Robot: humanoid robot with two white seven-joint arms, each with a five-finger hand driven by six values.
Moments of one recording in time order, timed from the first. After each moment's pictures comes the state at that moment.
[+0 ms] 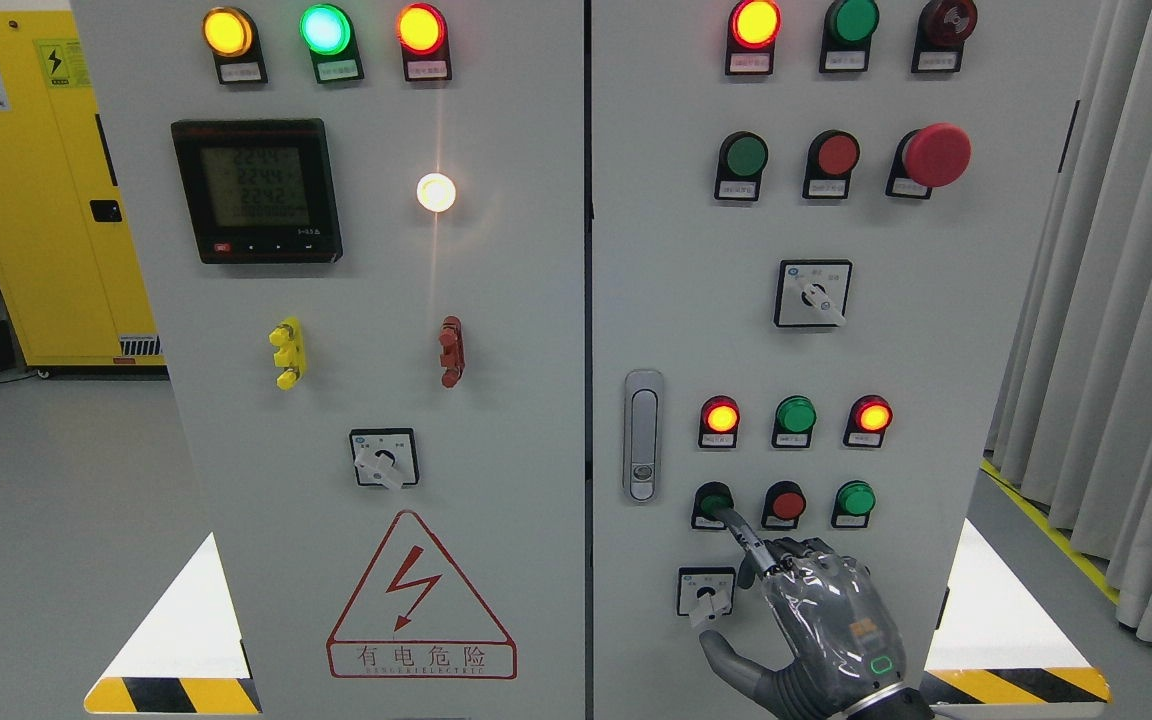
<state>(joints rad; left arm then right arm) 0.04 -0.10 -0.17 0.00 0.10 -0.13 0.05 -0.25 -0.08 0.07 -1.71 1.16 -0.27 -0.01</state>
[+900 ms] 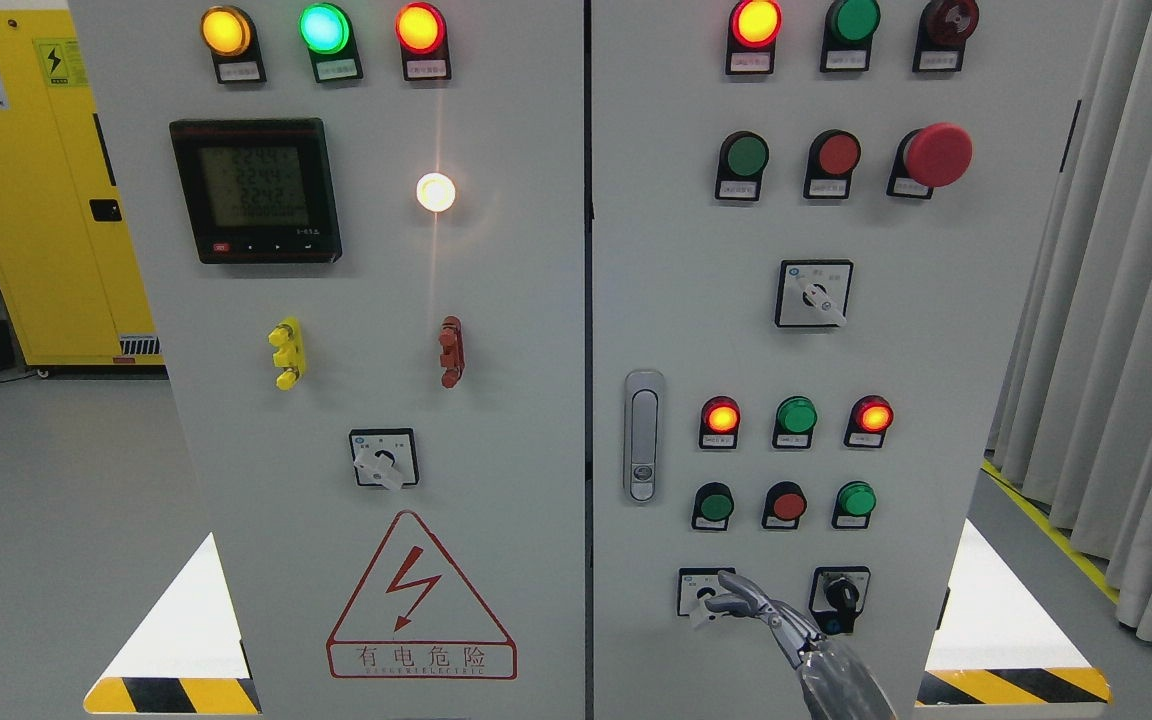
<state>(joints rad) 0.04 -0.10 -0.17 0.00 0.10 -0.12 0.05 -0.02 -0.06 0.06 -1.94 0.36 -0.31 0.26</state>
